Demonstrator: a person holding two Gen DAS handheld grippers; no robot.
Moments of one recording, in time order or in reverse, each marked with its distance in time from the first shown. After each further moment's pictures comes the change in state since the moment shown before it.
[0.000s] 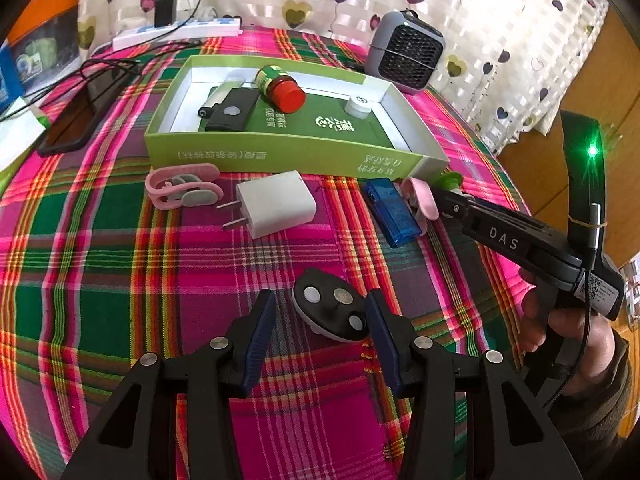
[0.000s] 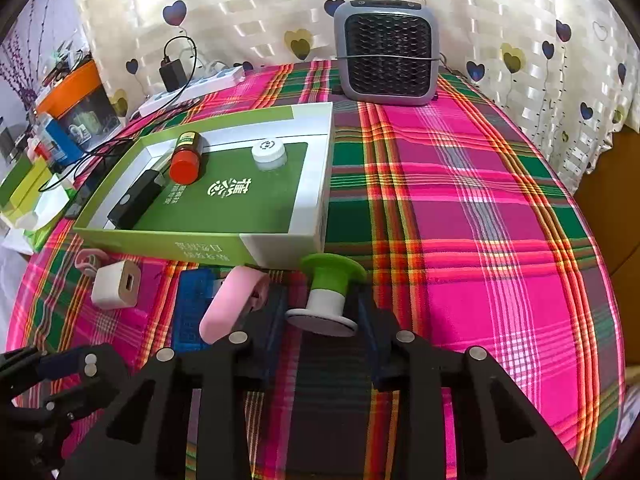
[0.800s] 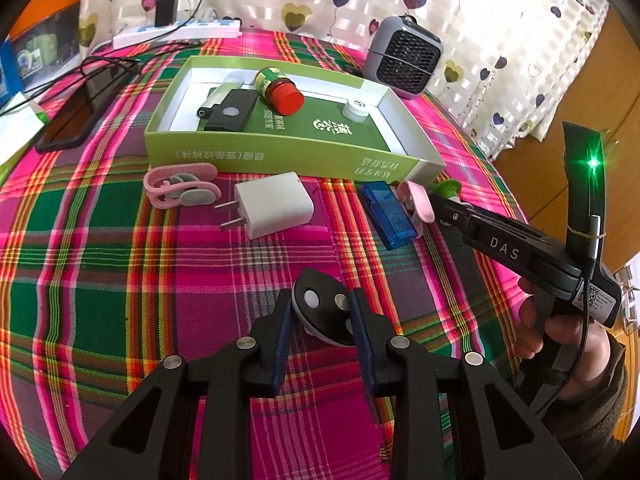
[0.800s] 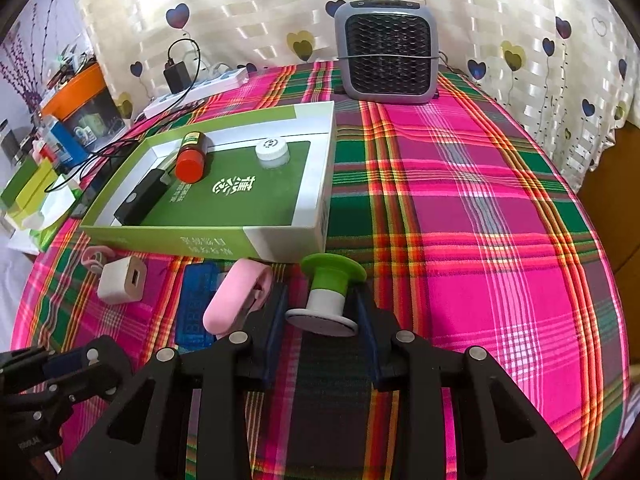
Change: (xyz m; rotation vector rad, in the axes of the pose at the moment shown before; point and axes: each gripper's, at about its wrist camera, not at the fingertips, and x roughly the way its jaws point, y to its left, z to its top) left arm 0.000 0.002 0.000 -0.007 -0.013 -0.022; right arm -0.002 -0.002 -0.003 0.004 -0.005 0.018
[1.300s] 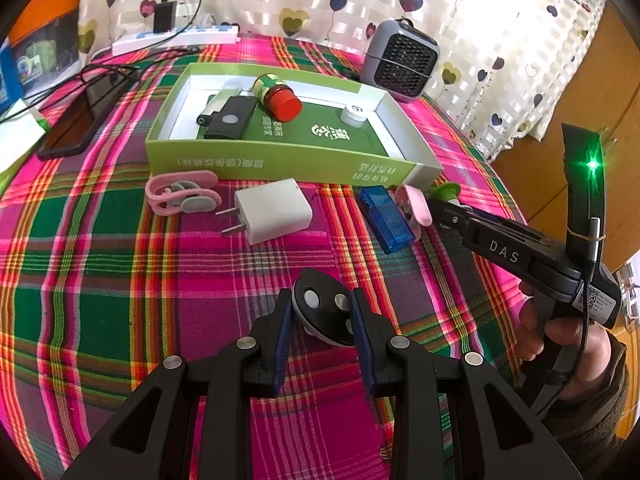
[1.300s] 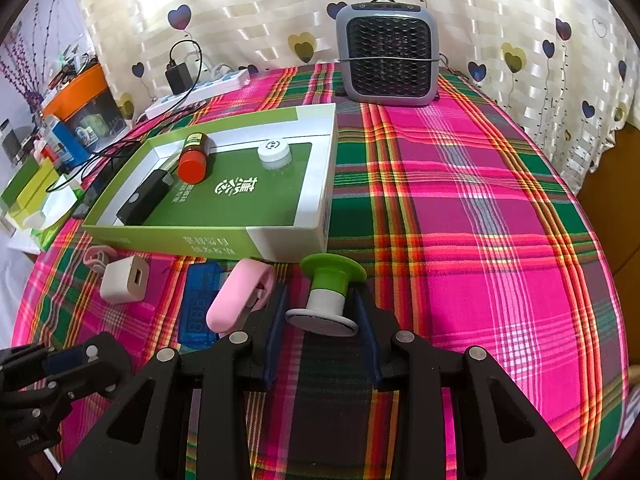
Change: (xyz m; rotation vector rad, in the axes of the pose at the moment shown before) left arm -0.005 -0.001 0.002 0.010 -0.014 0.000; right arm -0.003 0.001 -0.001 -0.003 -0.005 0.002
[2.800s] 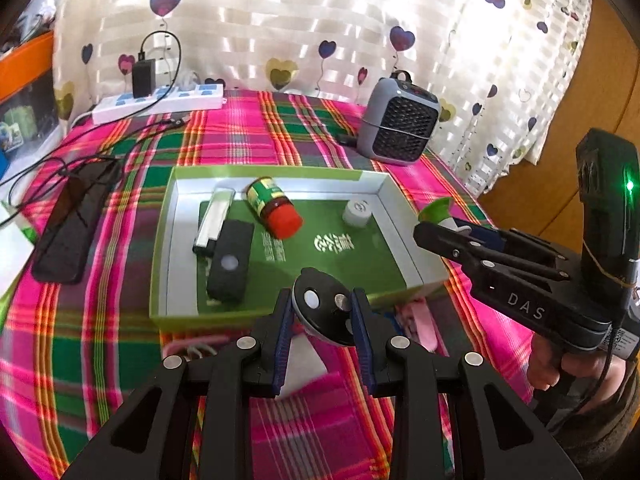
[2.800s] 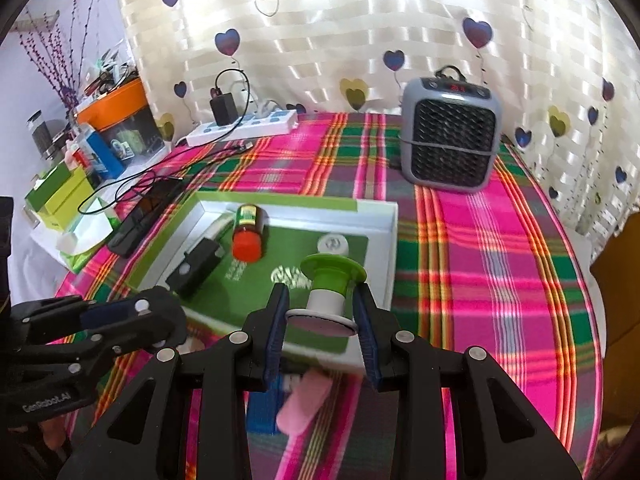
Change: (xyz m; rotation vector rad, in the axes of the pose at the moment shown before) left arm 0.003 0.007 0.089 0.067 -0.108 -0.001; right arm -0.010 0.033 0.069 -0.123 -0.076 0.095
